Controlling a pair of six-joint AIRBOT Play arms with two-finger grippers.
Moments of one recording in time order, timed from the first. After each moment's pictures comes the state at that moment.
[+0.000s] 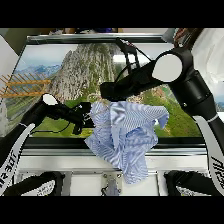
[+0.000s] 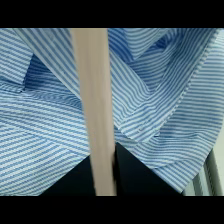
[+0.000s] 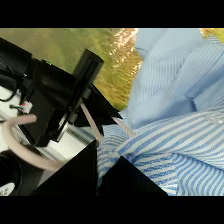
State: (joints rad) left arm -0.14 -1.31 0.91 0.77 -1.34 0.20; right arm 0.63 -1.38 1.78 -1.17 1.36 1.94
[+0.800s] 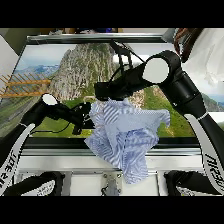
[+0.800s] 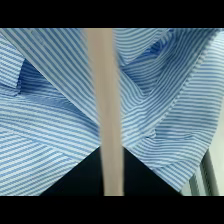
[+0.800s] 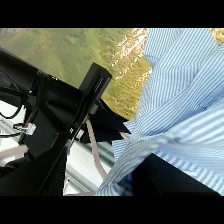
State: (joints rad) left arm -0.14 -1.31 0.91 0.76 -1.35 0.21; right arm 0.64 -1.41 1.78 -1.17 1.31 1.96
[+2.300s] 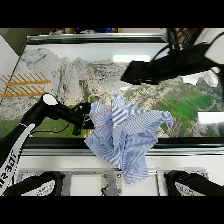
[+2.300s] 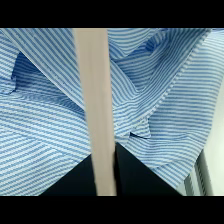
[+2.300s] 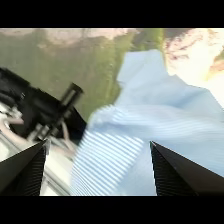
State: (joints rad) left arm -0.14 -1.31 0.91 0.76 -1.36 0.20; right arm 0.27 -1.25 1.77 -0.97 1.48 1.65
